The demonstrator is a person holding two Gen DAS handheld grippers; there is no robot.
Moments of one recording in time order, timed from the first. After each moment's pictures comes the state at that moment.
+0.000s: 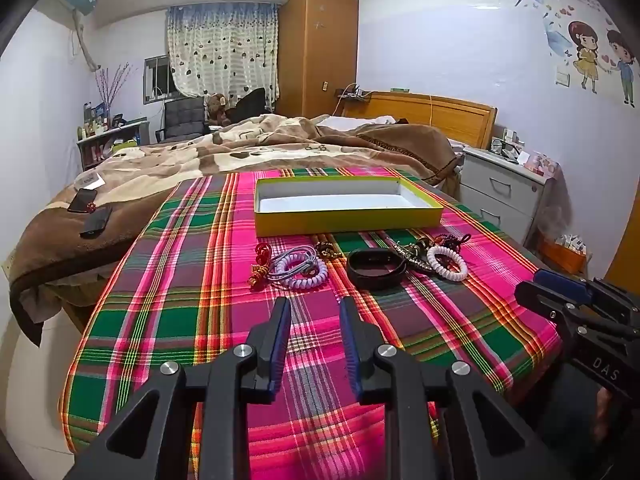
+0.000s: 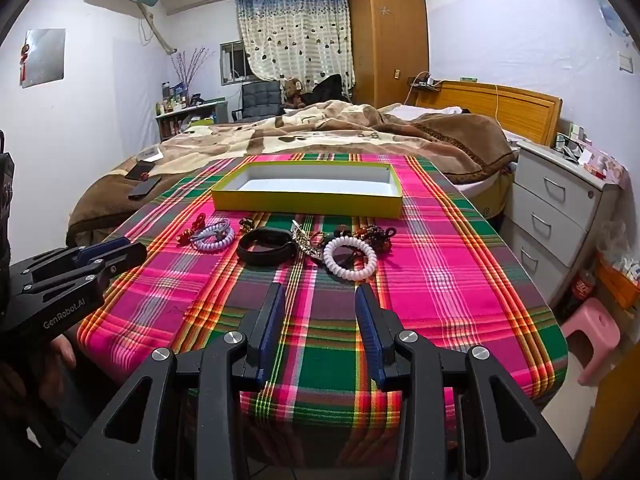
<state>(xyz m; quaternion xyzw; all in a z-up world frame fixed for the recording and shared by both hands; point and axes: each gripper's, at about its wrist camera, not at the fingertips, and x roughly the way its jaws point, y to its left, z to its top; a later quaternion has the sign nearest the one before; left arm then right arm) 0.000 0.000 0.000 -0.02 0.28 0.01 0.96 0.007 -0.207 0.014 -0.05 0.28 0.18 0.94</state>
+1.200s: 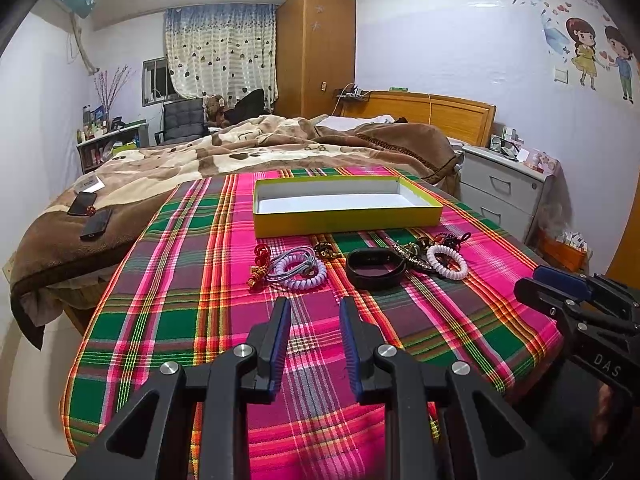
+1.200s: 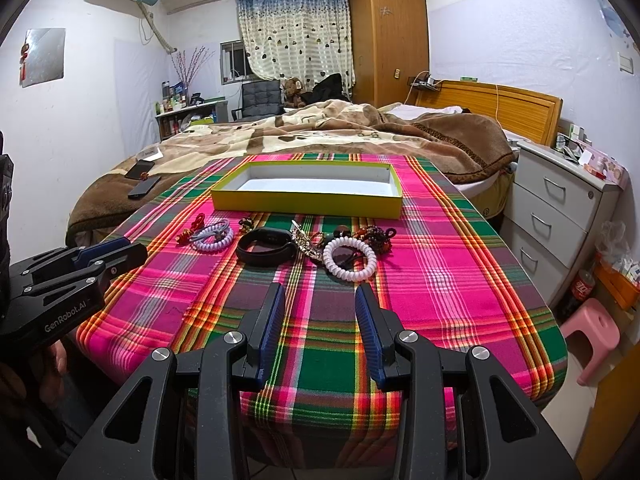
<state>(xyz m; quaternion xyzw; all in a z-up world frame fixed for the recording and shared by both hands) -0.001 0.002 -0.001 -0.04 0.27 0.00 0.96 0.007 -0.206 0.014 -0.06 0.28 0.18 0.94</state>
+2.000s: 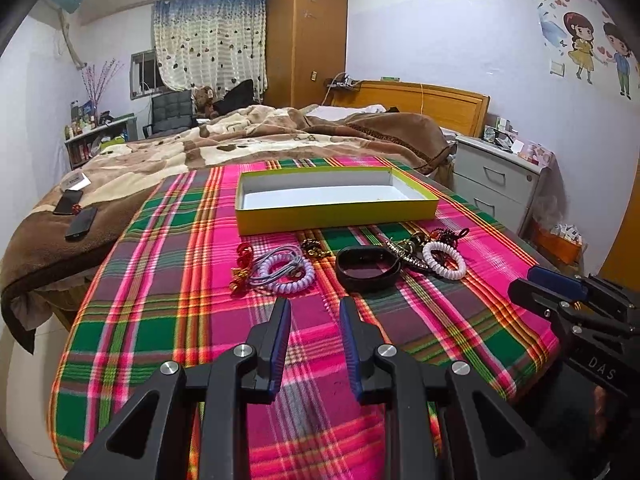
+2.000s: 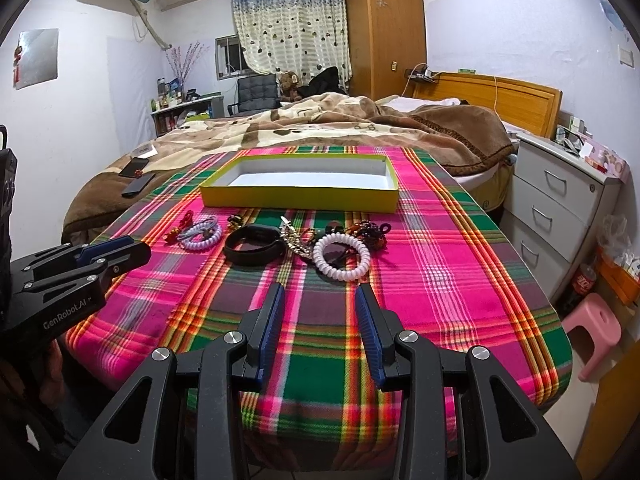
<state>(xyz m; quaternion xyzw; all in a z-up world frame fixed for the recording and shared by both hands) 0.030 -0.001 -0.009 -0.08 0.34 -0.03 0.94 0.027 -0.211 0.007 -0.05 0.29 0.18 0.94</state>
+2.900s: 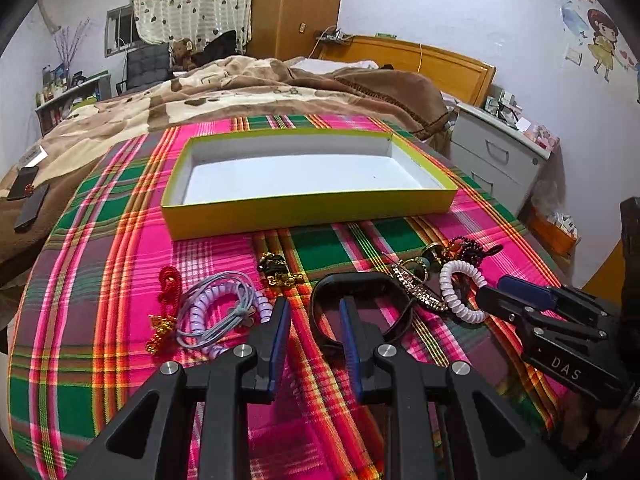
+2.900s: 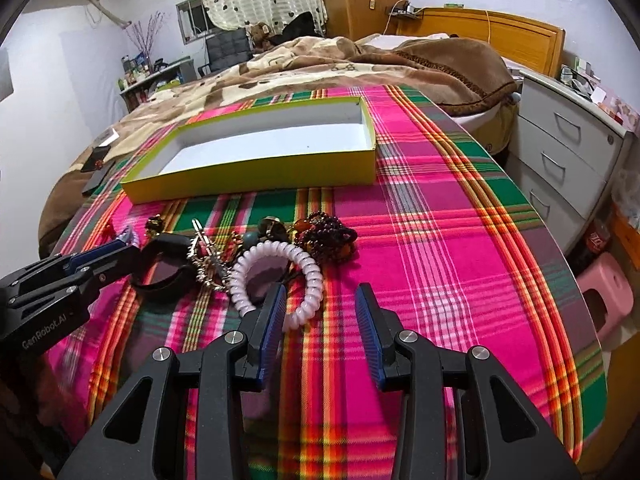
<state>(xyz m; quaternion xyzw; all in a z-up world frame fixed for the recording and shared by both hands) 0.135 -0.017 -0.026 -0.07 0.39 -0.06 0.92 0.138 -0.218 -0.025 -0.02 0.40 0.15 0.90</state>
